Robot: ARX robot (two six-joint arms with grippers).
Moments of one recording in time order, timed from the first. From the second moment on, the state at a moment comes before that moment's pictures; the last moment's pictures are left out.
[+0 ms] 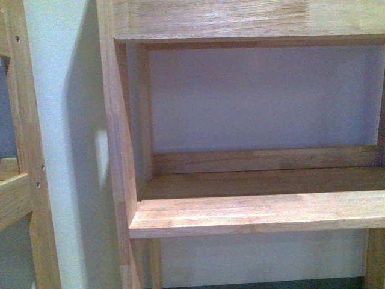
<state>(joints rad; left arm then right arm) 0.00 0.00 0.01 0.00 0.00 0.00 0.00 0.01 0.01 0.00 0.00 0.00</state>
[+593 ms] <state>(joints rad) 0.00 0.00 0.01 0.00 0.00 0.00 0.00 0.01 0.01 0.00 0.00 0.00</state>
